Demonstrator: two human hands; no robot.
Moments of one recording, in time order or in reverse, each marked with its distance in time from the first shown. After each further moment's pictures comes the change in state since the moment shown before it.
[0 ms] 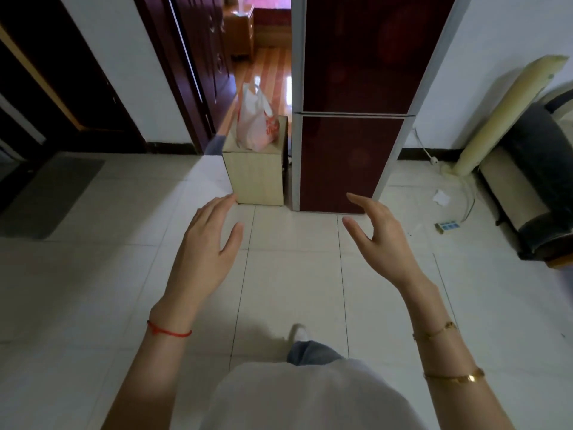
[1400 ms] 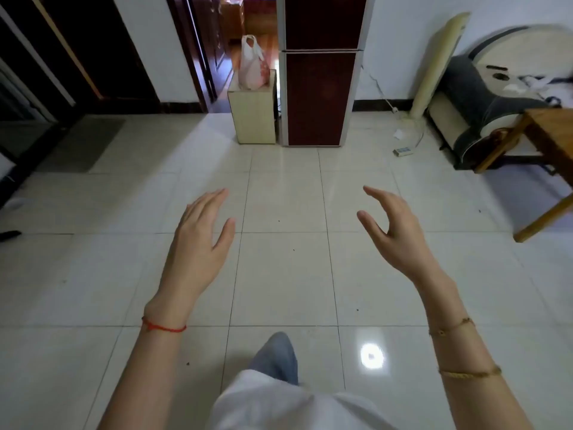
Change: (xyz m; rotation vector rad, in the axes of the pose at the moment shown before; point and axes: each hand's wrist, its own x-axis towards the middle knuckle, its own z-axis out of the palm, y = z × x) left_hand -0.727 0.104 -0.156 -0.031 0.018 0.076; right_hand -0.740 -0.160 -0.099 -0.099 0.076 -0.040
